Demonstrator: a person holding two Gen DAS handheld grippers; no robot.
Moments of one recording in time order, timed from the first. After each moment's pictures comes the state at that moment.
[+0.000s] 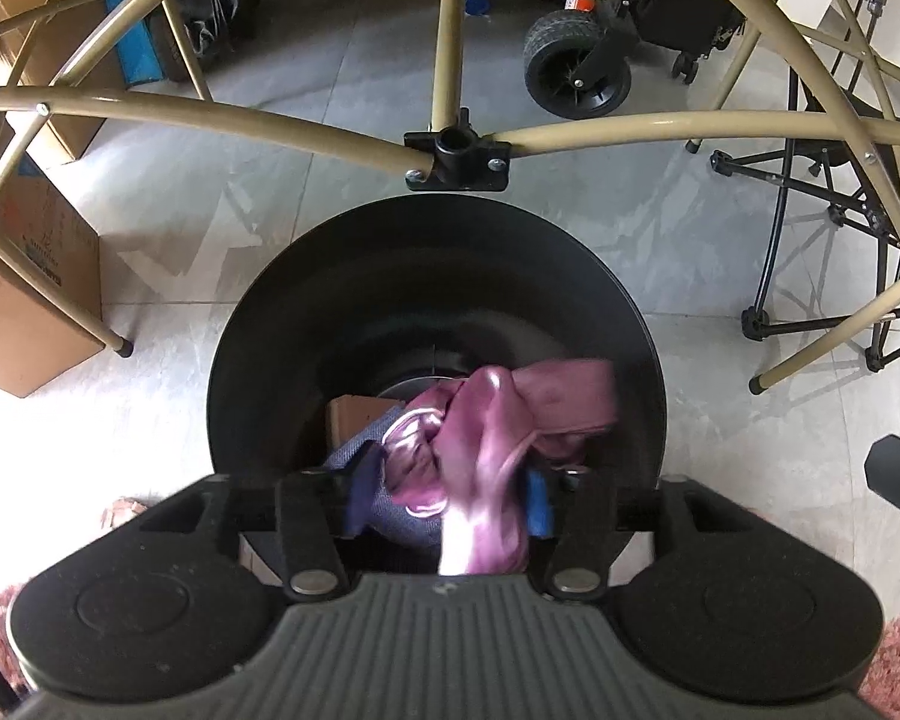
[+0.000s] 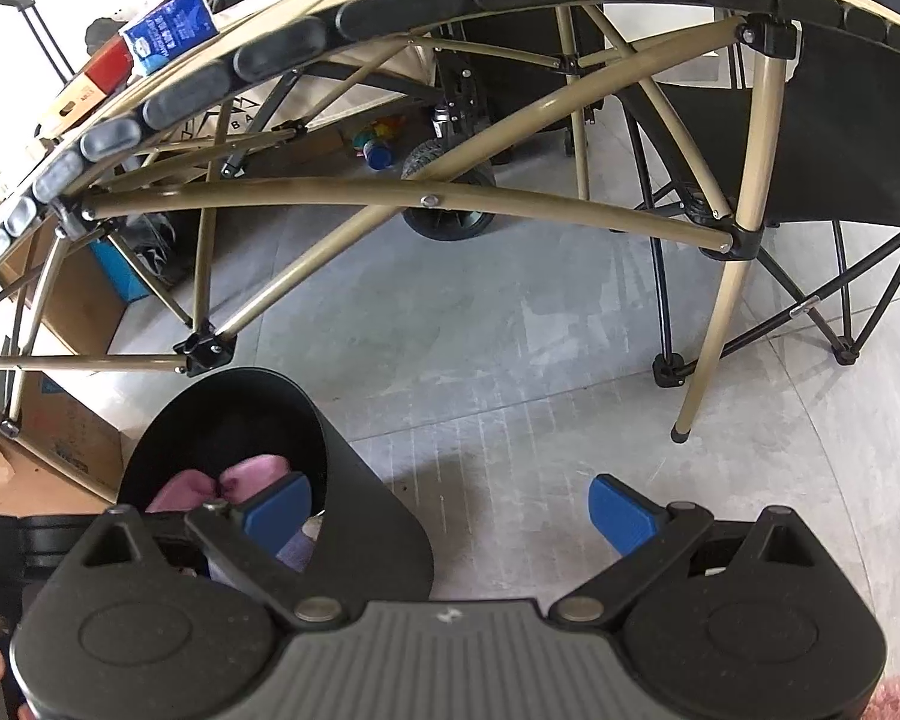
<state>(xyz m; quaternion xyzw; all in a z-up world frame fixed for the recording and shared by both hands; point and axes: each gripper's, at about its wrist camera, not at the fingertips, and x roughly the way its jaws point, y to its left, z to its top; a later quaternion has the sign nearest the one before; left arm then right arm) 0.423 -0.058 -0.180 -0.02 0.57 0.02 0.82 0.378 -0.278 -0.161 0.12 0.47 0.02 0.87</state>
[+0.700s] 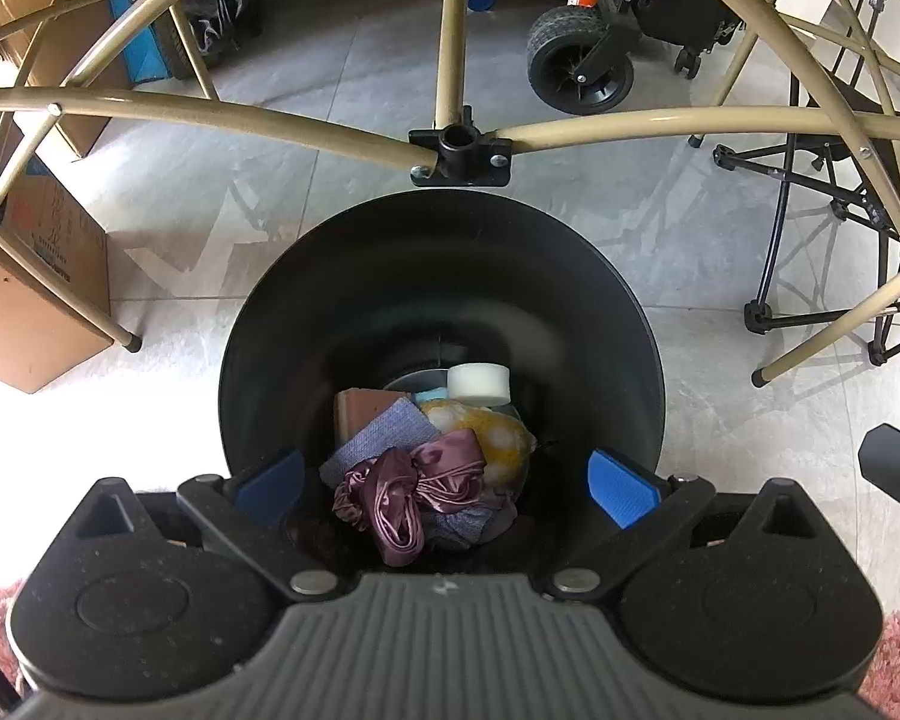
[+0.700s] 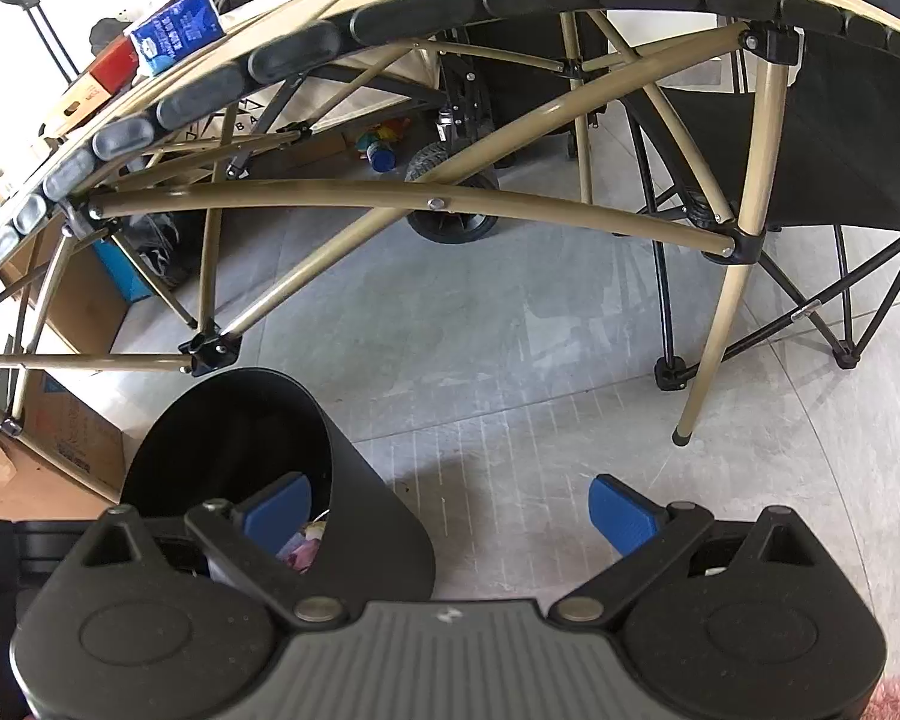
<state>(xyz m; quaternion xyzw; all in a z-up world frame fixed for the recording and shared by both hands) 0.420 -0.059 -0.174 -0.02 0.57 0.02 0.82 0.376 -0.277 -0.158 0.12 0.47 0.02 0.88</state>
